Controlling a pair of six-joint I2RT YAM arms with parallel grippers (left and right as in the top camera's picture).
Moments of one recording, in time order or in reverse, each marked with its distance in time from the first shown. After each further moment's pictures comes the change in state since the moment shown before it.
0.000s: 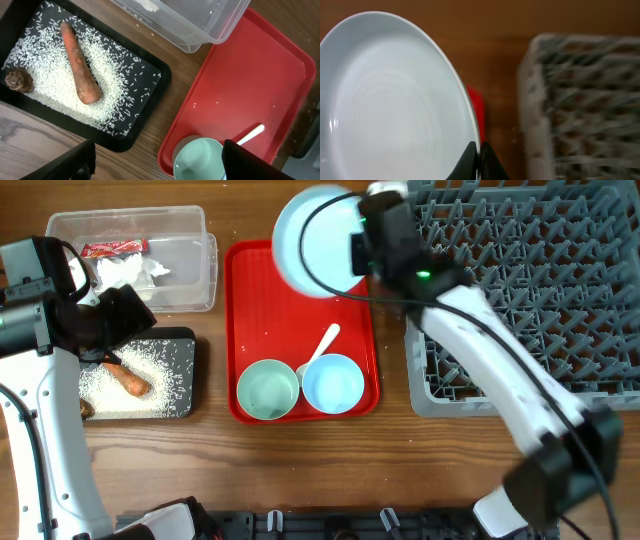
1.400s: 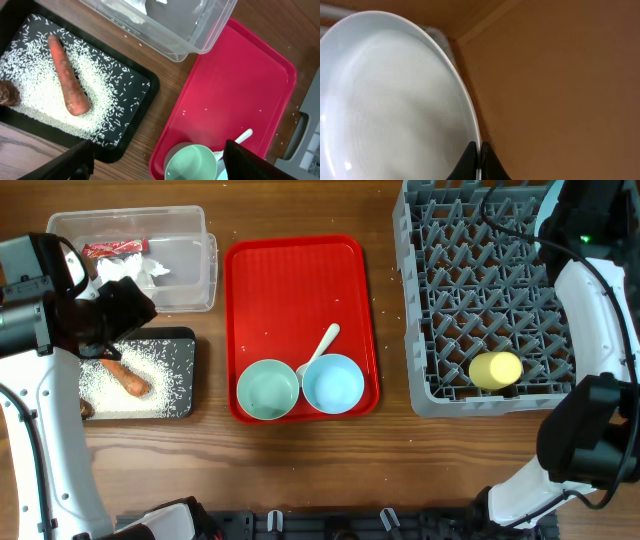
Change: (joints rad) left arm 0.000 0.000 0.000 0.053 0.039 0.000; right arm -0.662 0.088 -0.002 0.280 0.419 -0.786
